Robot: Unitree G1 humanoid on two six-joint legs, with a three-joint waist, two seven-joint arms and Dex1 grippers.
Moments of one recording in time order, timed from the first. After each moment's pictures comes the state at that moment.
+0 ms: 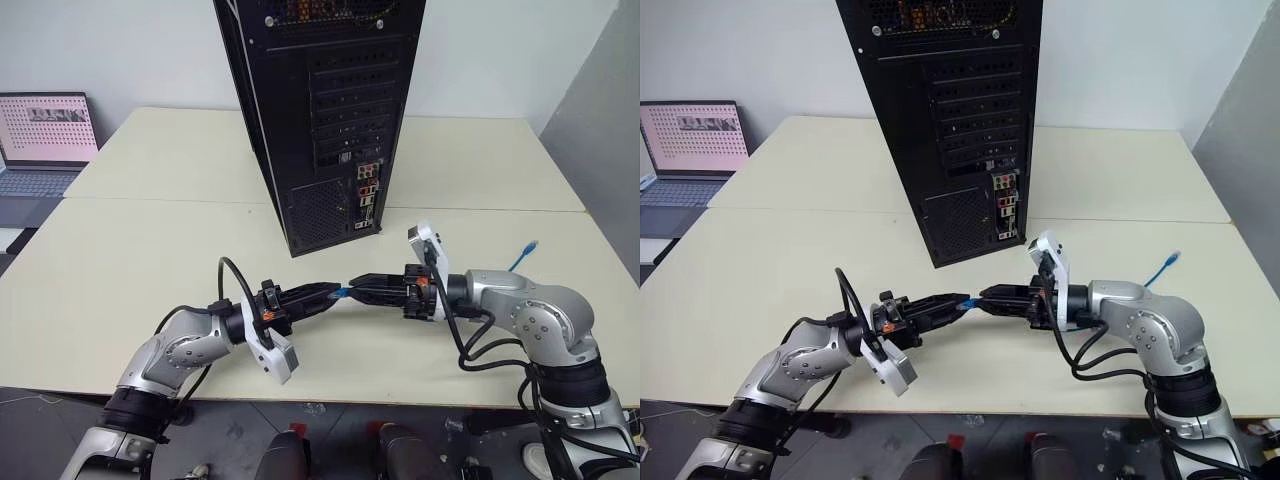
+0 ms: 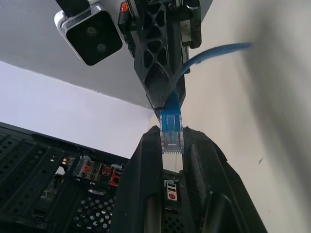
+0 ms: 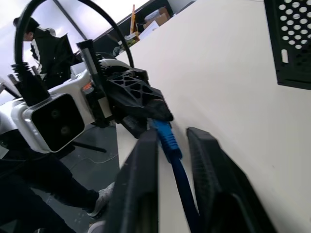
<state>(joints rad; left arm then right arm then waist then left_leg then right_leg) -0.28 0.62 -0.14 0.15 0.41 -1.07 -0.41 -0.49 -0.45 0.06 -0.32 0.79 1.06 0.80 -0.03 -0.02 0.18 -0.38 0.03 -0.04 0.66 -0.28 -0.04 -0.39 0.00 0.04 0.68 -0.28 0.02</state>
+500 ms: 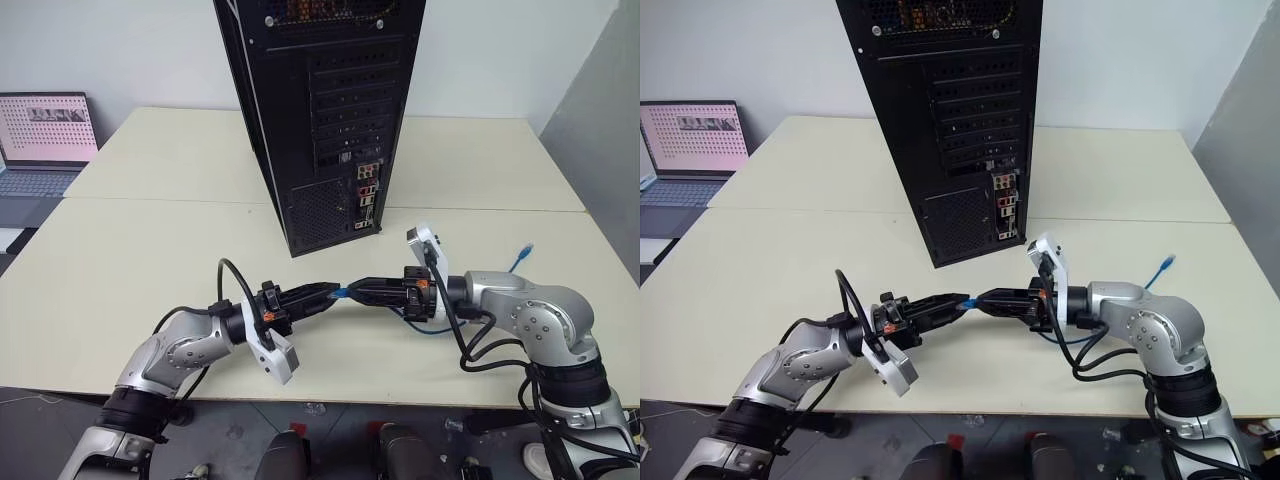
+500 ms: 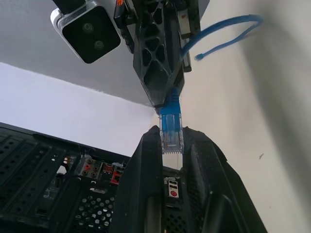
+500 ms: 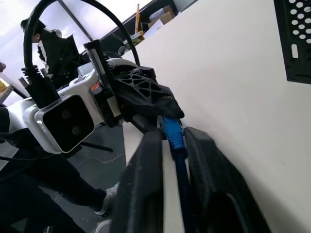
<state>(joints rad) -0.29 0.62 -0.14 0.15 0.45 -1.08 -0.36 -0.49 -0.45 0.06 -0.32 0.82 1.08 0.81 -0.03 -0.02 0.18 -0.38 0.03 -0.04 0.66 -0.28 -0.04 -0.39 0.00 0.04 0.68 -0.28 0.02</state>
